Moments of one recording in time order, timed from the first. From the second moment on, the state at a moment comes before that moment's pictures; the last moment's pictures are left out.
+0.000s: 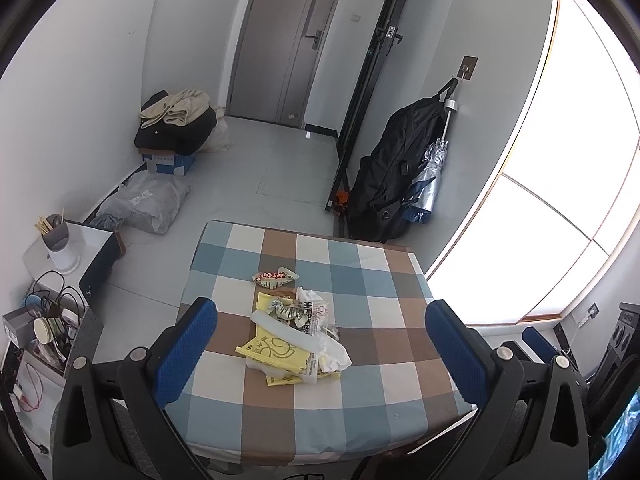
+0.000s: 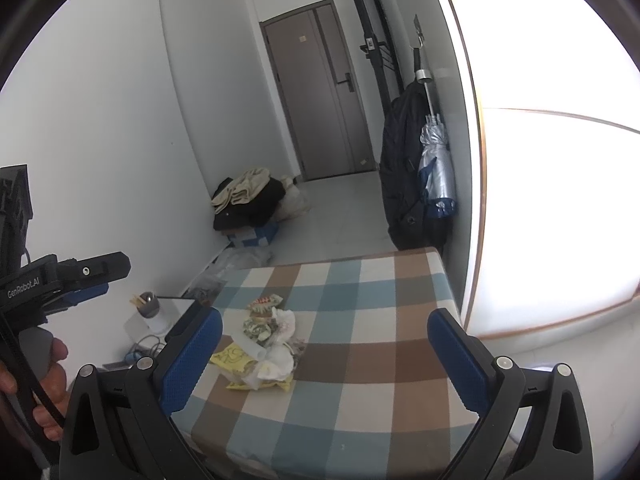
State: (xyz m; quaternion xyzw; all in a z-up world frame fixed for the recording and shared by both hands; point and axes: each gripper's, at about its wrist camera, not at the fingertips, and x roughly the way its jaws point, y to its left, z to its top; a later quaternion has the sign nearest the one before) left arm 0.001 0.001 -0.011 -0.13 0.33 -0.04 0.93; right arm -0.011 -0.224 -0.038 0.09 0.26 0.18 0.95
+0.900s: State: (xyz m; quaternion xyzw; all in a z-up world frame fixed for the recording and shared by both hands) left arm 0.012 0.007 -0.022 -0.14 0.35 -0.04 0.93; right arm 0.001 -0.219 -0.041 0.08 0.27 0.17 0.94
